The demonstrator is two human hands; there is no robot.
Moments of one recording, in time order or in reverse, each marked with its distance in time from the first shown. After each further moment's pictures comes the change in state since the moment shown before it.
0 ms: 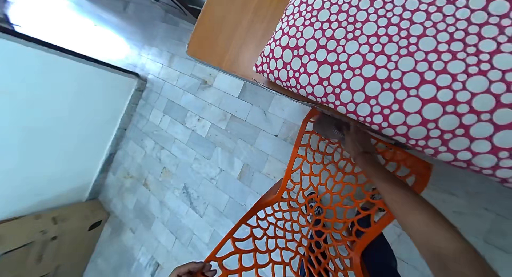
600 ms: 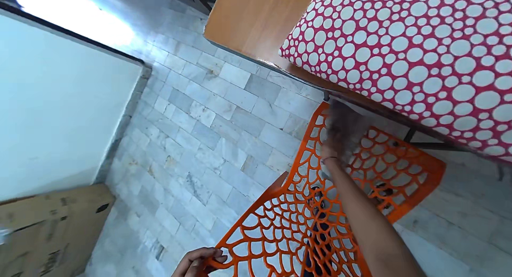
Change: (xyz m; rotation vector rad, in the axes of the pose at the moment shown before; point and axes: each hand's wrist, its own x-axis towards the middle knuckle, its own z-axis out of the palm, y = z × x) left_hand -0.003 -0.001 0.006 -0.054 0.072 -0.006; right_hand -0.015 -0.116 0.042 0.428 -0.042 0.354
